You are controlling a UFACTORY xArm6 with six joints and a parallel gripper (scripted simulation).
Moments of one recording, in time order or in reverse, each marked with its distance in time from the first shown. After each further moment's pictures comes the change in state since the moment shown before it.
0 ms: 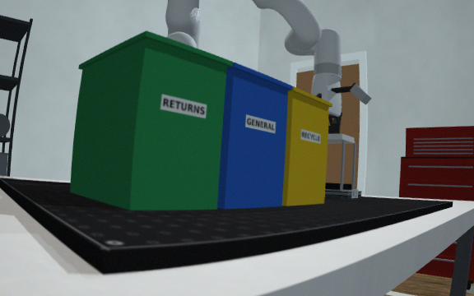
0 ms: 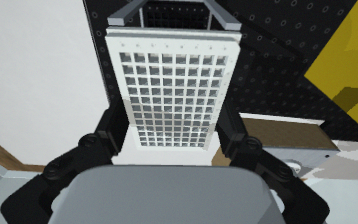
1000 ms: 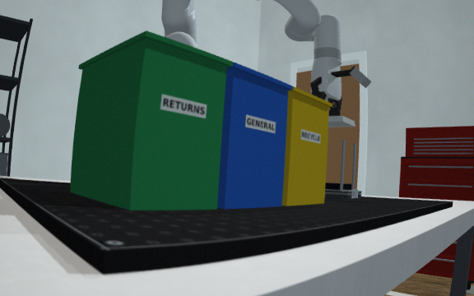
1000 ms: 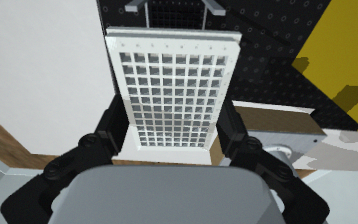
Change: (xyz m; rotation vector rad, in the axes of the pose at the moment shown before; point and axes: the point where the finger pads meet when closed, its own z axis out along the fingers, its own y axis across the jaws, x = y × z) arm 0.000 0.000 -0.044 0.000 0.000 0.000
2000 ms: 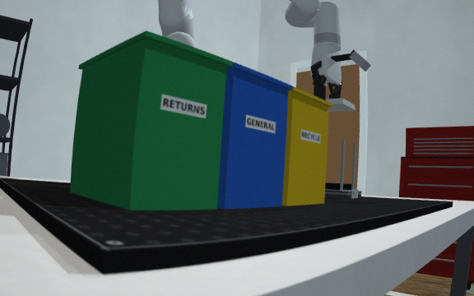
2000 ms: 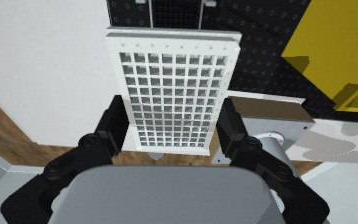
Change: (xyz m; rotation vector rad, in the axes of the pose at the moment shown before) arm 0.000 0.000 -0.044 0.000 0.000 0.000
